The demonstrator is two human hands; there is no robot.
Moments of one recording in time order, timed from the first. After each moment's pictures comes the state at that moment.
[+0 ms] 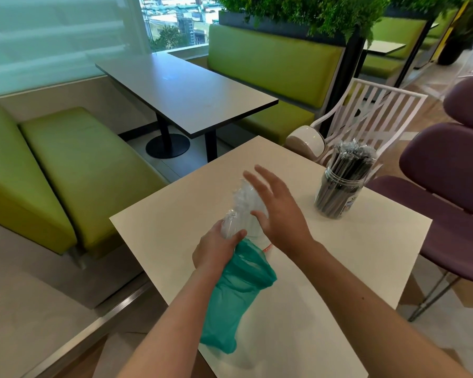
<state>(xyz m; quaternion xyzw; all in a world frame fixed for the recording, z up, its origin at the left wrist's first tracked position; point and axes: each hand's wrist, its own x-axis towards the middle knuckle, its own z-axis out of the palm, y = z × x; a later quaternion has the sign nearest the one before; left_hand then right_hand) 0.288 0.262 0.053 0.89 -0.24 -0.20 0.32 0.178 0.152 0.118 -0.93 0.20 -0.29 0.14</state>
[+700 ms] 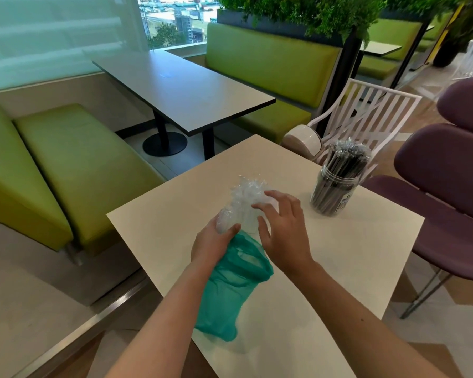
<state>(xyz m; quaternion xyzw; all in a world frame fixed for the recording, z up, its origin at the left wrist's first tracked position) 0.287 0.269 0.061 0.84 -0.25 -0.26 0.42 0.150 0.173 0.091 -0.90 0.26 -0.35 0.06</state>
